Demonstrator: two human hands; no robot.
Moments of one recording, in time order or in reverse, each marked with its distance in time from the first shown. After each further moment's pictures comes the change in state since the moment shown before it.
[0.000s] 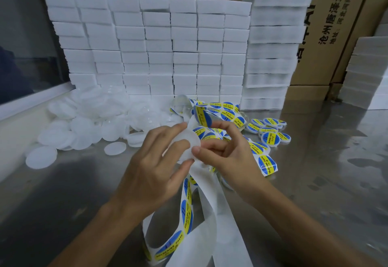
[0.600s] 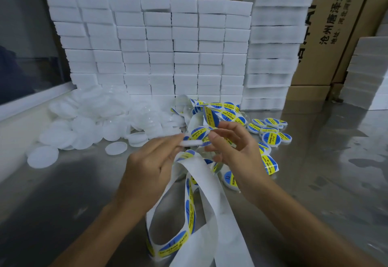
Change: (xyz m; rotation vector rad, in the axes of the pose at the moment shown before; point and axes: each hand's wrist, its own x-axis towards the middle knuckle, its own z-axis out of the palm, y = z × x) left_hand -0.004 -0.009 0.007 -0.135 0.121 -0.142; right_hand 0.001 -0.006 -0.003 -0.035 0.204 0.023
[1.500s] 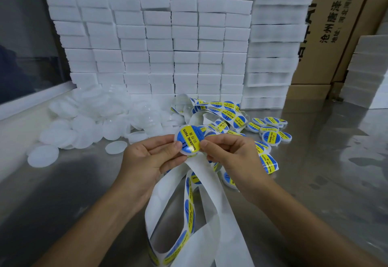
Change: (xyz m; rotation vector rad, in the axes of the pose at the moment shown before) left_hand 0.012 0.009 -0.001 -1.215 0.042 -1.169; right_hand -0.003 0.000 0.000 -0.091 -0.114 -0.004
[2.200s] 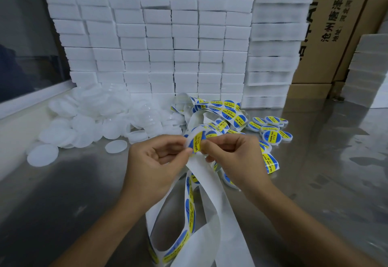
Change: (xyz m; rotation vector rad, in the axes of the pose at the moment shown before) left_hand -0.013 -0.004 0.014 0.476 0.009 0.536; right_hand 0.001 0.006 -0.002 -0.174 0.091 -0.073
